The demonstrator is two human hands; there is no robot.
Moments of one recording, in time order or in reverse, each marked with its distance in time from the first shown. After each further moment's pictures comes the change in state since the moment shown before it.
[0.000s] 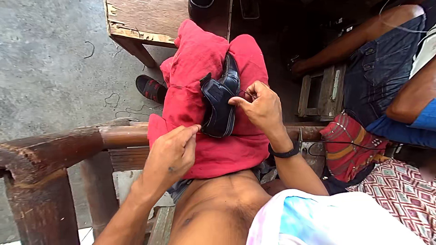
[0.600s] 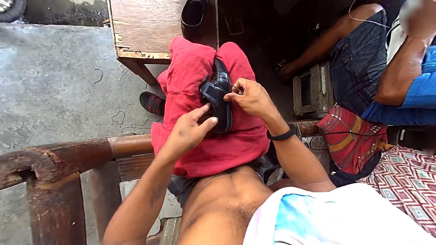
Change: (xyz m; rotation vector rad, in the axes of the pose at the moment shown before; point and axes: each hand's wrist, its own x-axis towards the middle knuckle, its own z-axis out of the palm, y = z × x) left_hand 0.037 0.004 0.017 -0.496 -0.183 -0.109; right_hand 0.036 0.000 -0.002 0.065 -0.222 0.073
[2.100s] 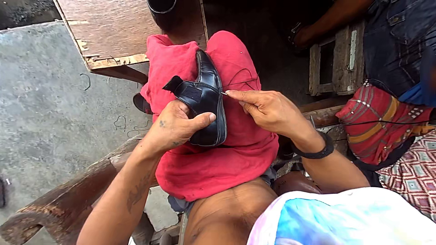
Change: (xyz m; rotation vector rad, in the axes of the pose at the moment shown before) left_hand 0.105 0.030 -0.025 -0.299 -0.199 -0.133; right_hand -0.010 0.028 -0.043 -0.032 -0.044 -0.241
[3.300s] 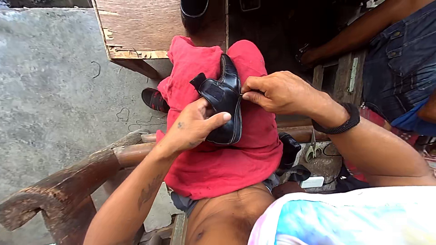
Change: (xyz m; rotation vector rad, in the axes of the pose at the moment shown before) left_hand -0.018 -0.007 -0.006 -0.119 0.031 0.011; right_hand 0.078 0.001 -0.026 -0.245 -0.242 -0.302
